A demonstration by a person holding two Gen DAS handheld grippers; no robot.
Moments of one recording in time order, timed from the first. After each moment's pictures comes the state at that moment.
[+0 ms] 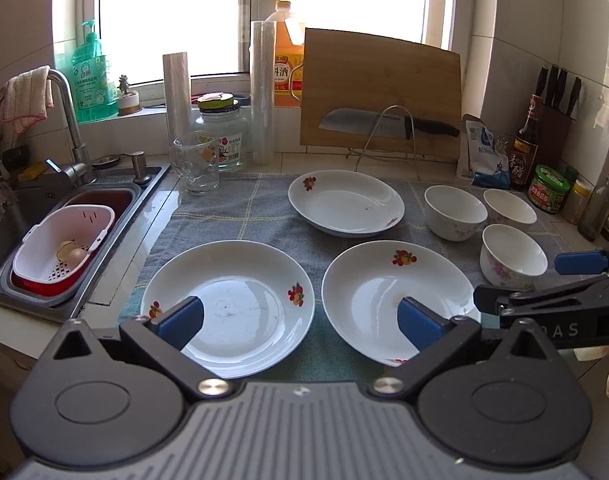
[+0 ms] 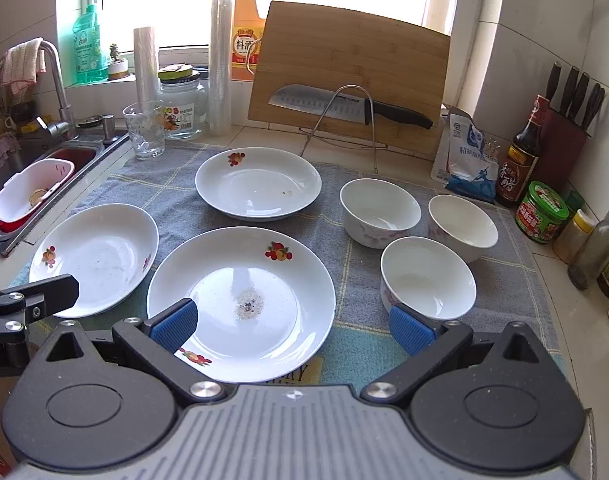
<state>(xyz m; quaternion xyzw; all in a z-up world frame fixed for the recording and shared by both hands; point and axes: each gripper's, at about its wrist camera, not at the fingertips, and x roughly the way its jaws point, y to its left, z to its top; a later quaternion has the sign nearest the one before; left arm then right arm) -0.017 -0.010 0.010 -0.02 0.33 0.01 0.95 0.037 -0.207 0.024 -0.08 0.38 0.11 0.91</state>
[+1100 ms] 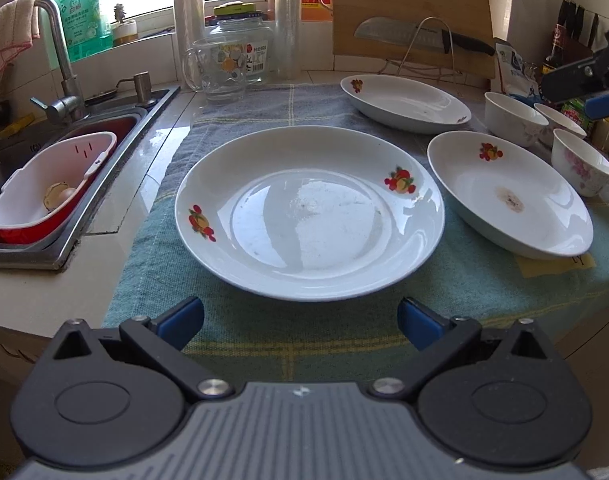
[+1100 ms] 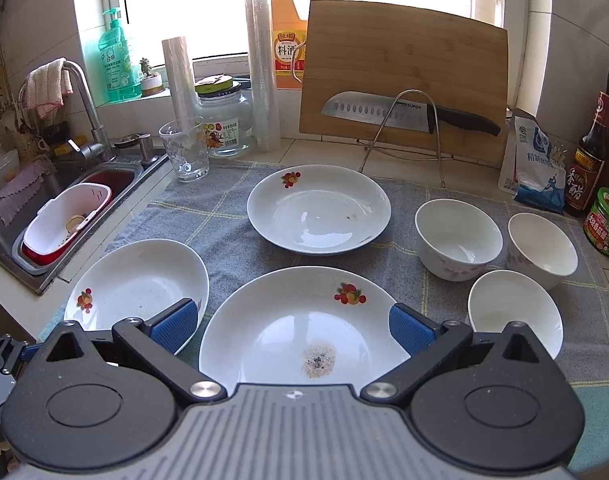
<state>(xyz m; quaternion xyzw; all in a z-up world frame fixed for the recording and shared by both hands) 0.008 0.074 -0.103 0.01 0.38 -0.02 0.92 0.090 -0.163 0.015 -0.02 0.38 0.17 0.91</state>
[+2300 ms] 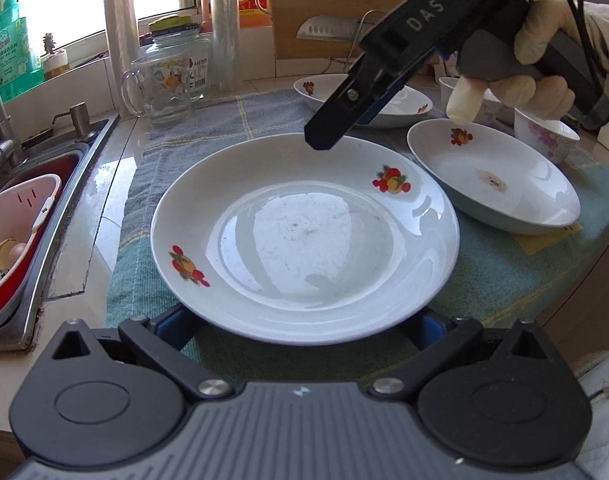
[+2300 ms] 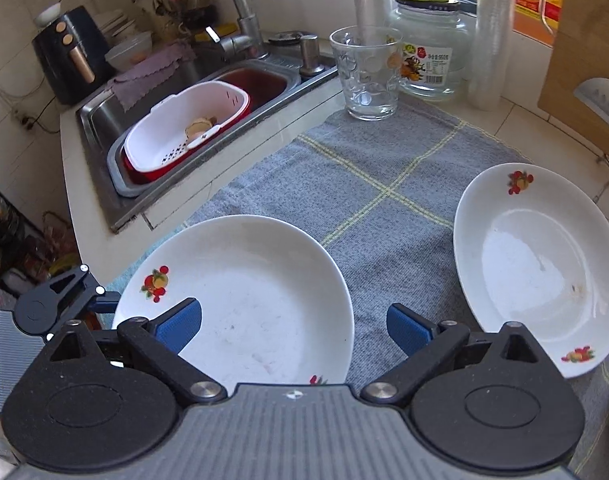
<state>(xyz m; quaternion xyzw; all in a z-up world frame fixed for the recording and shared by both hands) 0.038 0.099 -0.114 0.06 0.37 -0.13 0.92 0.215 -0.034 -0.049 -0.12 0.49 0.43 0.75</state>
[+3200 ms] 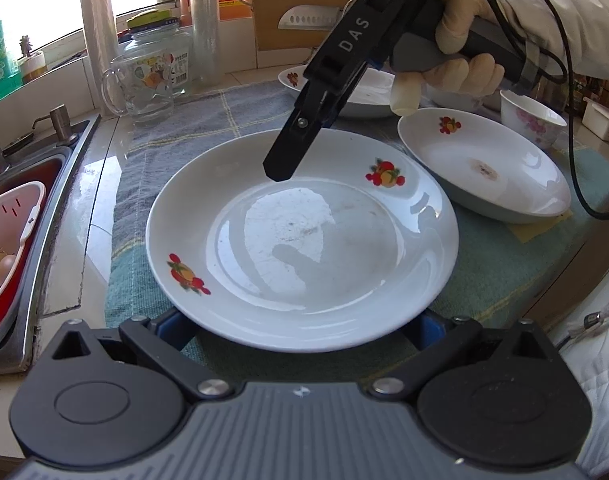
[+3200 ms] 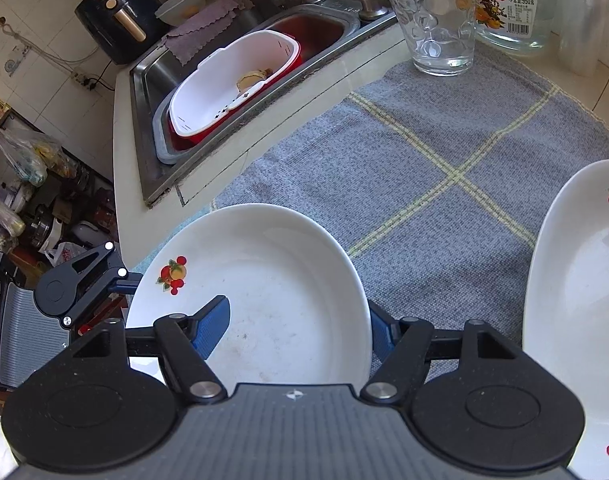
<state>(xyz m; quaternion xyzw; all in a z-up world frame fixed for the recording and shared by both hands) 0.045 0.105 -0.112 0.08 0.38 -0.16 0.91 0.260 -0.012 -0.078 -0.09 0.56 0.52 0.64</state>
